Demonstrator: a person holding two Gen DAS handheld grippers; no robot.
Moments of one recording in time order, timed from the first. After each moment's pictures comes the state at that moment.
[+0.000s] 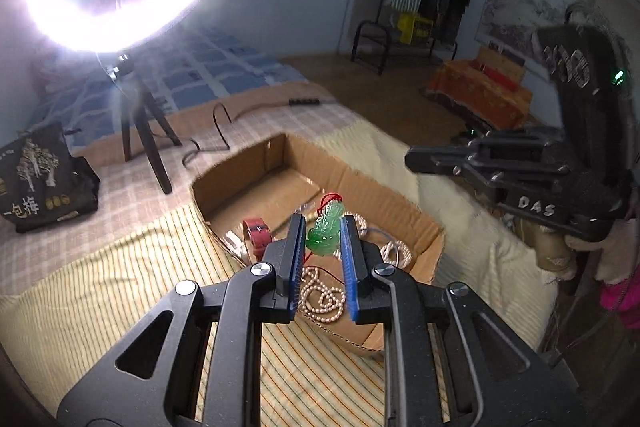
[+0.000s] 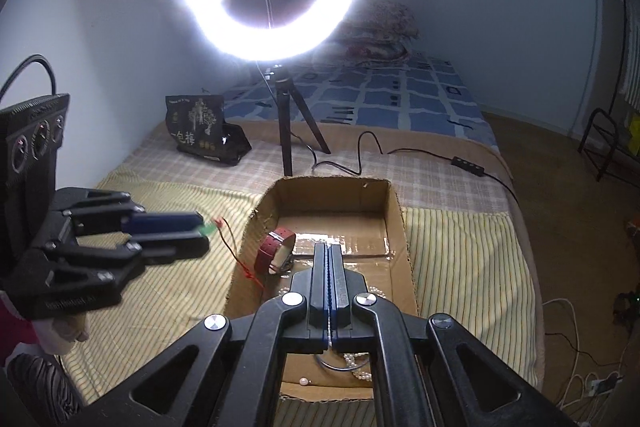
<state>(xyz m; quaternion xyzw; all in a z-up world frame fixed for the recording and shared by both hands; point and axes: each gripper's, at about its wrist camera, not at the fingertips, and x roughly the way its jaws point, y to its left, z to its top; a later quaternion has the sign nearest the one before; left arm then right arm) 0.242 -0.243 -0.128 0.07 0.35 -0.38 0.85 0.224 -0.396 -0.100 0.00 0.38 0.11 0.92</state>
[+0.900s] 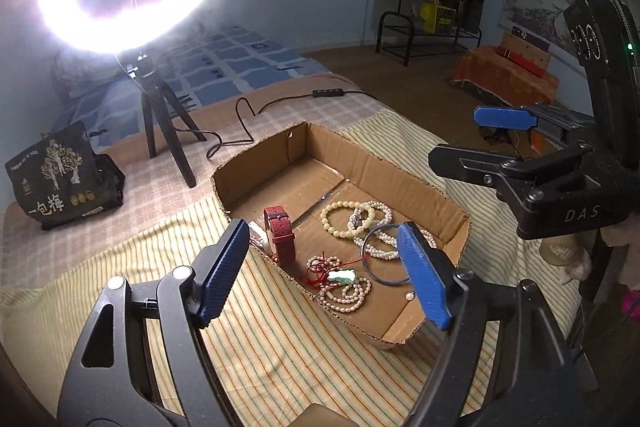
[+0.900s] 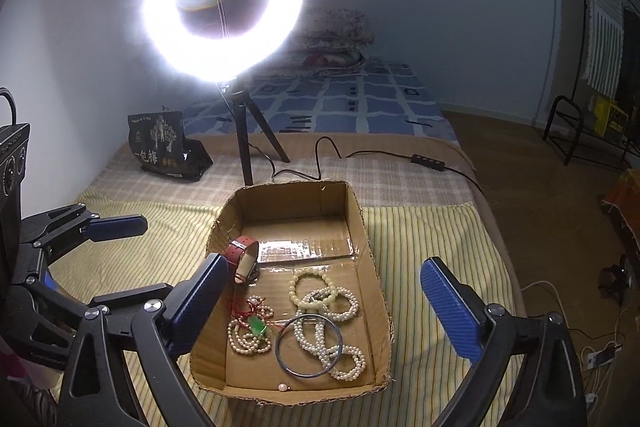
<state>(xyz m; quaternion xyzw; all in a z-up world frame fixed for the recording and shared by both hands) 0.229 -0.243 -0.130 0.11 0.34 -0.33 0.87 0.216 -0.407 -0.100 0.02 0.36 0.03 0.93</state>
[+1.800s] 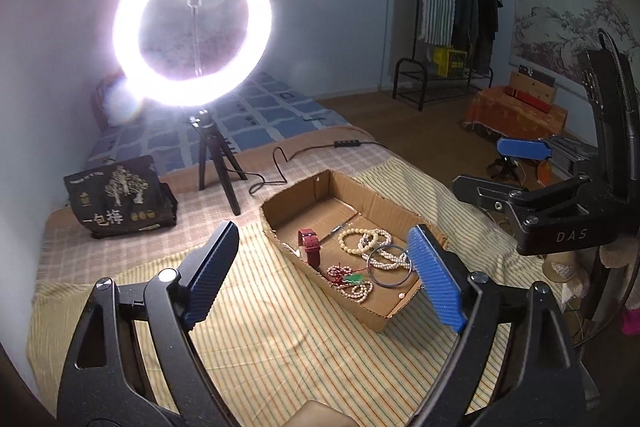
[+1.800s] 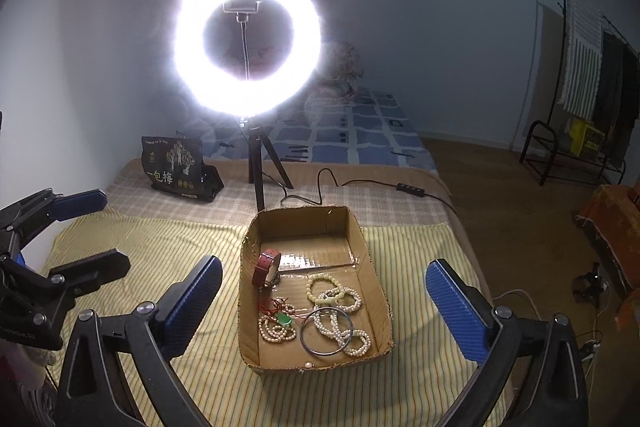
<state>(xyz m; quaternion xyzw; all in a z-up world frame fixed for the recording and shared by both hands) 0.161 -0.181 -0.055 0.08 0.27 -0.30 0.91 0.150 -0.366 -0.038 -0.01 0.31 -0.01 0.95</state>
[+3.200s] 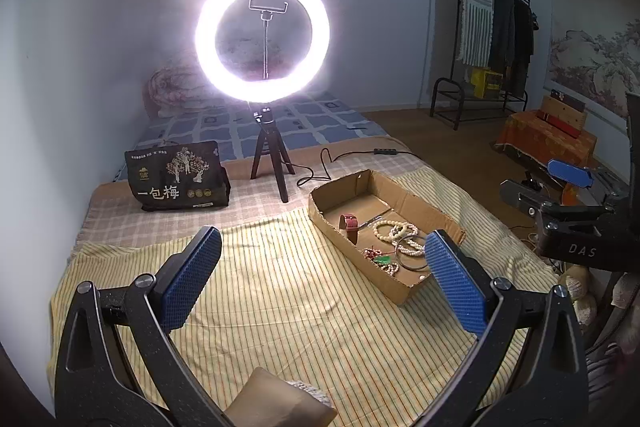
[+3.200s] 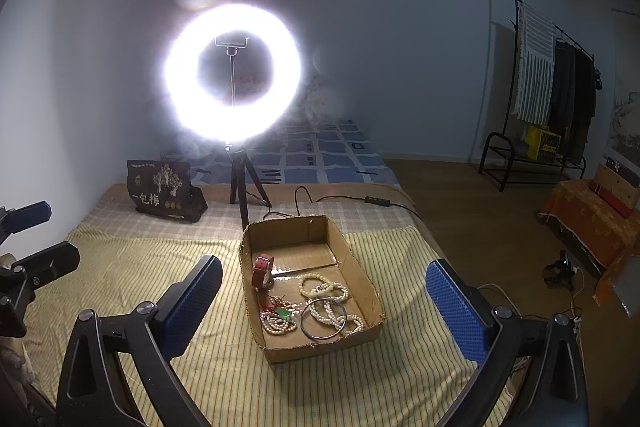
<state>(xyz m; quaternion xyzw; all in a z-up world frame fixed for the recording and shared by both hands) 0.109 -0.122 -0.044 0.05 0.25 -0.23 0.94 0.086 -0.333 -0.027 0.00 0.26 -0.09 0.96</state>
